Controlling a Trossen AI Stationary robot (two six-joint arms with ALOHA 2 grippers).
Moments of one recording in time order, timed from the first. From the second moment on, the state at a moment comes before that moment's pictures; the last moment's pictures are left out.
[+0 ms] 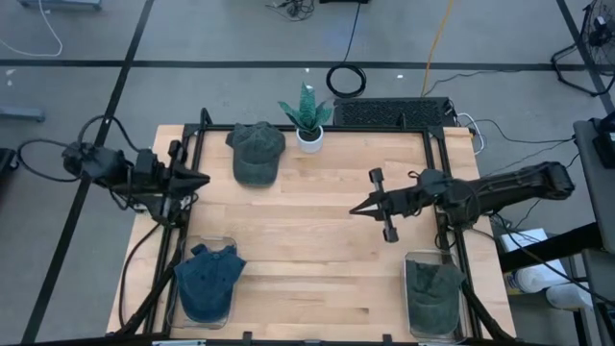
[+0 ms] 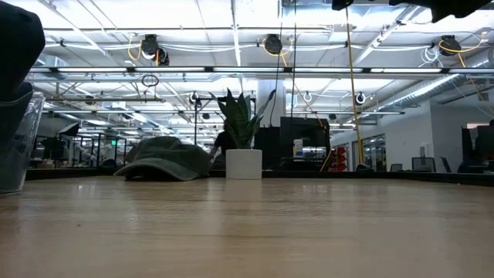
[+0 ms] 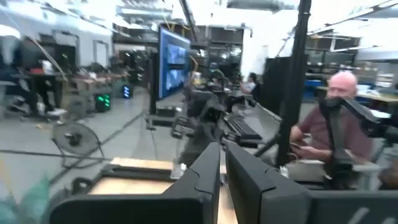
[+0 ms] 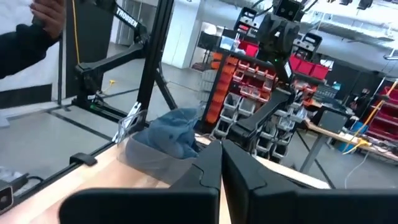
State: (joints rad) left arm -0.48 0.53 0.89 -0.20 -0.47 -0.01; right arm 0.09 0.99 0.59 0.49 -0.19 -0.27
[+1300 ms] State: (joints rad) left arm 0.27 1.23 1.29 -0.71 -0.74 -0.08; right arm 0.09 0.96 0.59 0.32 -0.19 -0.09
